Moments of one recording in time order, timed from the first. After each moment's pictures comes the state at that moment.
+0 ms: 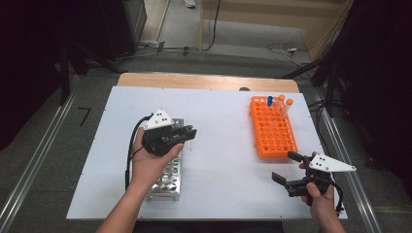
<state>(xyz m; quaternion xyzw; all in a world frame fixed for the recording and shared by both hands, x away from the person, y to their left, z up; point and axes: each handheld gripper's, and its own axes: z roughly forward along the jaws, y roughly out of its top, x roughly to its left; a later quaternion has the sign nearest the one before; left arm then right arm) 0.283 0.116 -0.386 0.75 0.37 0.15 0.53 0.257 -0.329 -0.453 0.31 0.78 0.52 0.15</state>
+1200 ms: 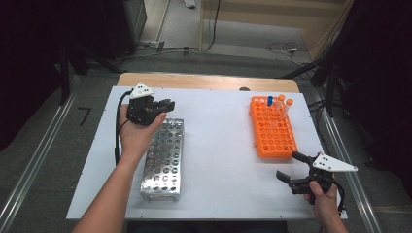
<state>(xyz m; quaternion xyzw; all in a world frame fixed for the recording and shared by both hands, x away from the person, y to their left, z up) 0.347 0.164 -0.383 0.72 0.44 0.21 0.49 0.267 -0.345 -0.470 0.33 0.77 0.52 0.15</state>
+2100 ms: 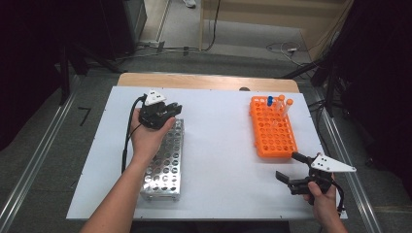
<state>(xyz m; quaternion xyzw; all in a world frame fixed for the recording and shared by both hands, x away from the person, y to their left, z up) 0.358 0.141 -0.416 0.73 0.44 0.24 0.47 0.267 -0.344 -0.473 0.33 0.78 0.51 0.16</state>
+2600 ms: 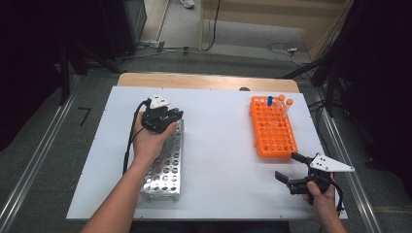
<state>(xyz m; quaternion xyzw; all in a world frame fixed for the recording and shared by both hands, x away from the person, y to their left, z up) 0.359 0.137 -0.426 0.75 0.45 0.21 0.44 0.268 -0.343 -0.476 0.33 0.78 0.51 0.16</state>
